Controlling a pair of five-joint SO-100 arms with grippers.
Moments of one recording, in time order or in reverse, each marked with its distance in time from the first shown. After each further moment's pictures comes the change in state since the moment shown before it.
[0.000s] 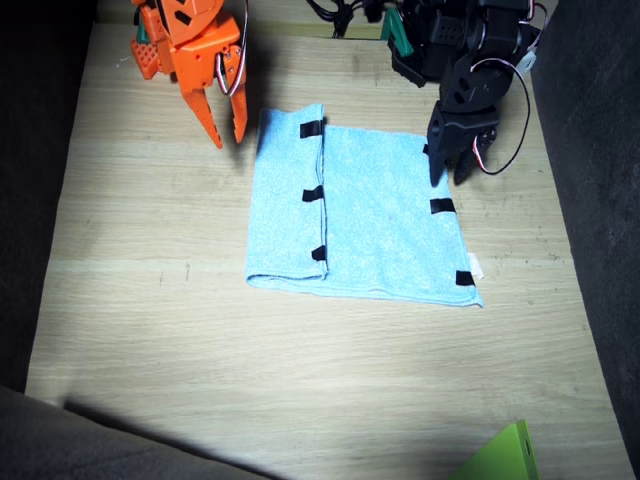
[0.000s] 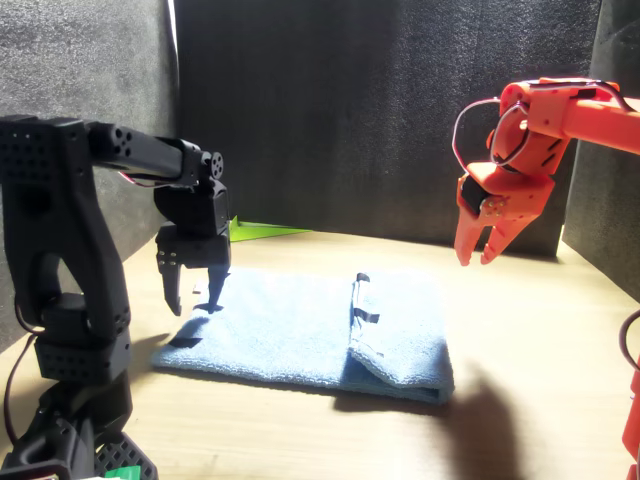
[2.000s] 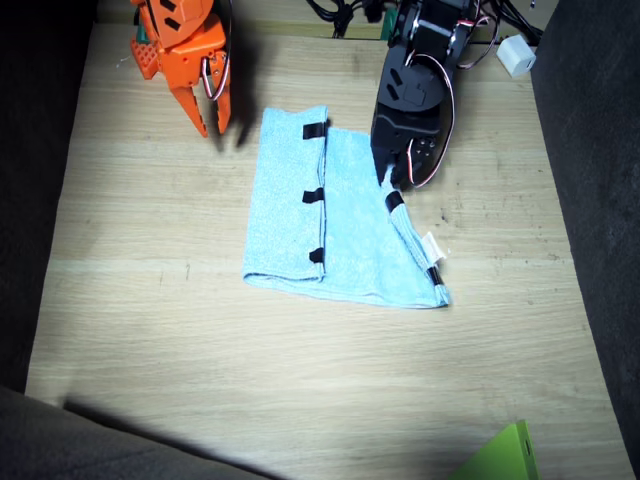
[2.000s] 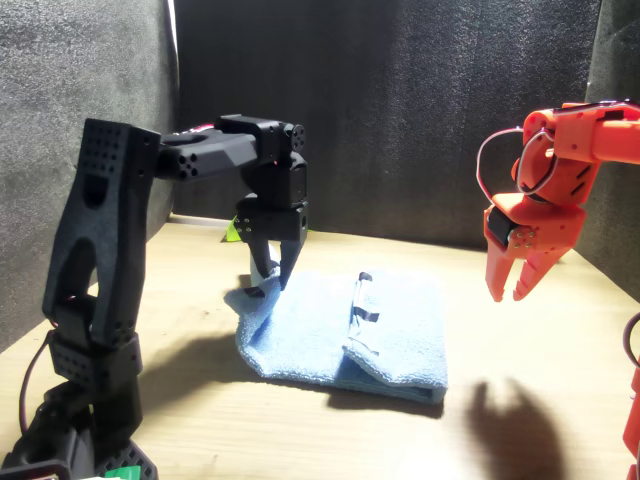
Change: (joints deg) arm 0 -18.8 -21.5 -46.0 26.0 3.3; arm 1 -0.6 10.7 19.0 -1.1 2.1
